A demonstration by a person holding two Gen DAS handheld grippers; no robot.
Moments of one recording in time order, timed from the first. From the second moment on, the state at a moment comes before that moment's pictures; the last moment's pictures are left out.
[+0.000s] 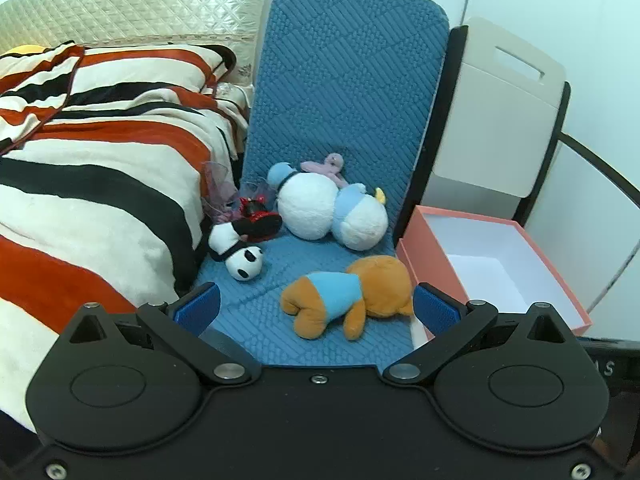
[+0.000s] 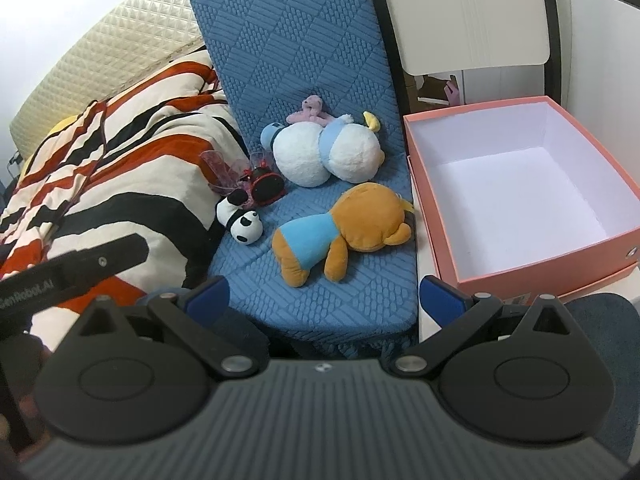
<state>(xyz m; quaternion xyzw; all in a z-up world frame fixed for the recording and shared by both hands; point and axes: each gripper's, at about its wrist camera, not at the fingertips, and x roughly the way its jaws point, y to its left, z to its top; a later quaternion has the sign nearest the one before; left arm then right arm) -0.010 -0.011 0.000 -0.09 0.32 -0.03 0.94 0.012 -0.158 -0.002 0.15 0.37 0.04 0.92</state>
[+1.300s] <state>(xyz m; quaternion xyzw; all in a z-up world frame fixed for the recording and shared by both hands) 0.015 -0.026 -0.027 -0.07 0.33 -0.04 0.94 0.021 -0.165 -0.044 0.17 0.39 0.03 0.90</state>
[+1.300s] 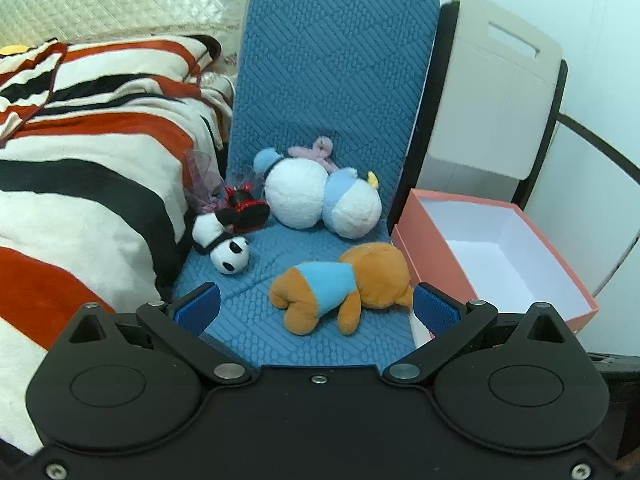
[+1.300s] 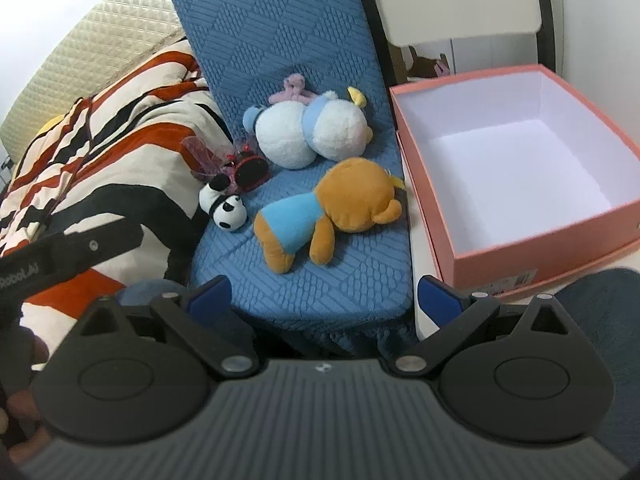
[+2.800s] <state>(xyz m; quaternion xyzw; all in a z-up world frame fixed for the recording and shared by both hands) 0.223 -0.002 -0.188 -0.08 0.43 0.08 0.89 0.168 -0.130 -0.117 -0.09 0.35 0.18 0.92</state>
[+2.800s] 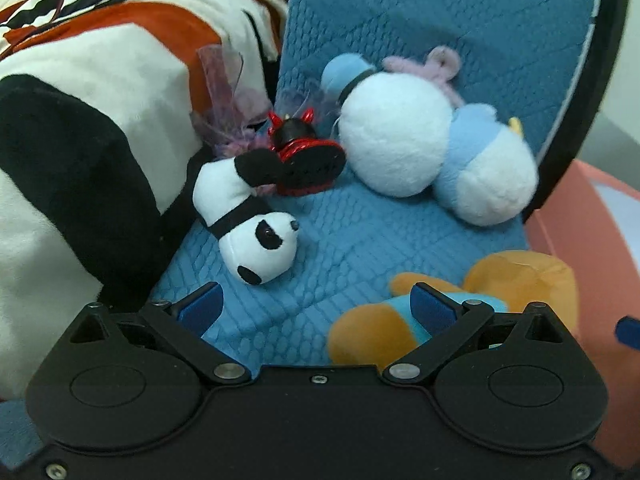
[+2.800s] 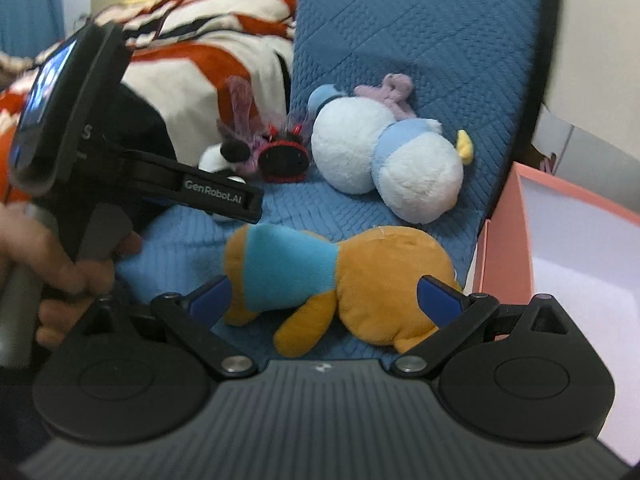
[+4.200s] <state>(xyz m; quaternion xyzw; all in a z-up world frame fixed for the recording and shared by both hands) 0.299 0.059 -0.238 -0.16 0.51 0.15 0.83 0.234 -0.067 -0.169 -0.39 0.34 0.25 0.82</state>
